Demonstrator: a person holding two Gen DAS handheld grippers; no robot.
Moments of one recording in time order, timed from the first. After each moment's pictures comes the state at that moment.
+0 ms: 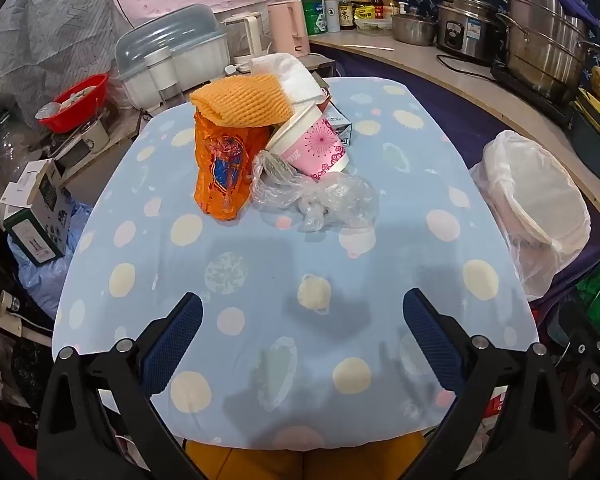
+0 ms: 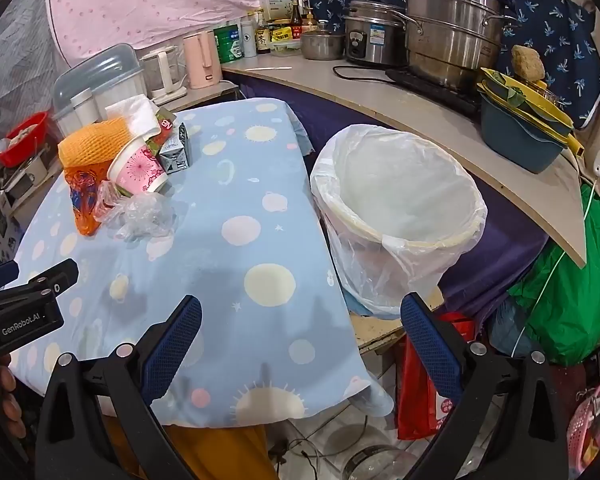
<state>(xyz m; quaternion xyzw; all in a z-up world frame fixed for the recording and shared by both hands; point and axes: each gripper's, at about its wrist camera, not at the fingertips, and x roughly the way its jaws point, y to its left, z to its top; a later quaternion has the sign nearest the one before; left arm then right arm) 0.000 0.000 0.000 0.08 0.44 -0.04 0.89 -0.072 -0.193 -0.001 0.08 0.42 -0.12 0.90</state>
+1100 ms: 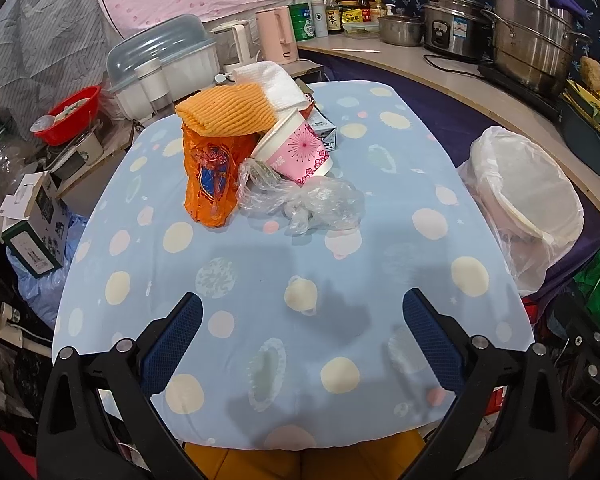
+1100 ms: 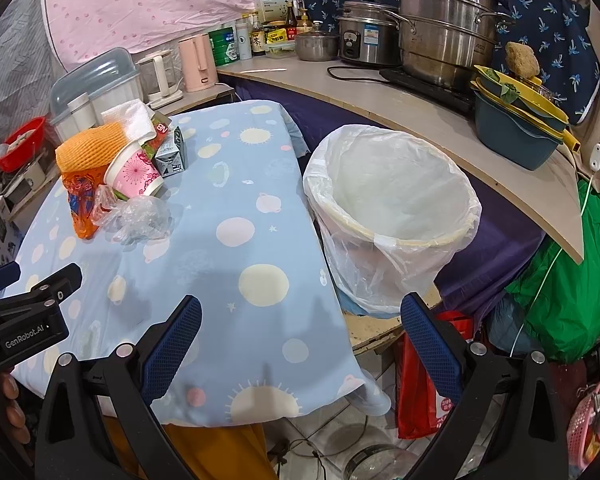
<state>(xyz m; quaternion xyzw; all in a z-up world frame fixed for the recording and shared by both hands) -0.007 -0.013 0.002 0.09 0.43 -0.05 0.90 -0.075 -0.198 0.001 0.08 0.41 -0.12 0.90</state>
